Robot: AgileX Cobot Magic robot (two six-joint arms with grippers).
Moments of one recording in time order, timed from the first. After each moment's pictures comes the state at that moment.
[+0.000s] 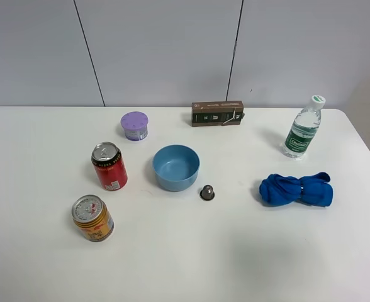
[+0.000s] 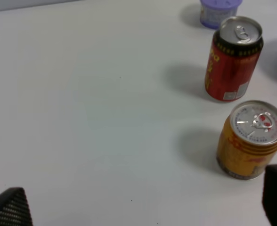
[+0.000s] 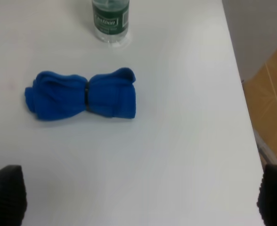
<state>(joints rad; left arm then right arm) 0.05 -0.01 -0.50 -0.05 1.05 0.11 -0.12 0.29 -0.76 0.03 1.23 -0.13</state>
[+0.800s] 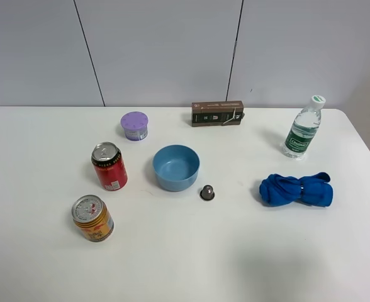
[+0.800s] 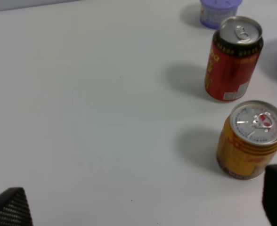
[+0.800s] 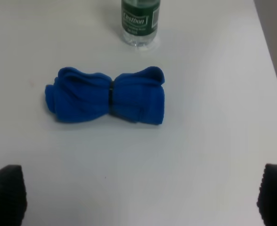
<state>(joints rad) 0.05 -0.01 -0.50 -0.05 1.05 0.11 -0.09 0.07 -0.51 0.08 1.07 -0.14</state>
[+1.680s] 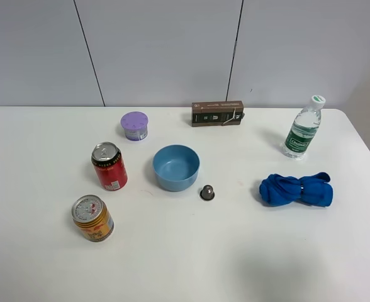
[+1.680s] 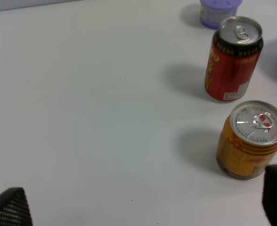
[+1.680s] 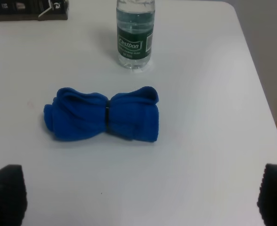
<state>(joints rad) 0.05 -0.01 -0.50 -0.05 1.05 0.11 -0.09 0.00 -0.51 0.07 1.07 -0.14</state>
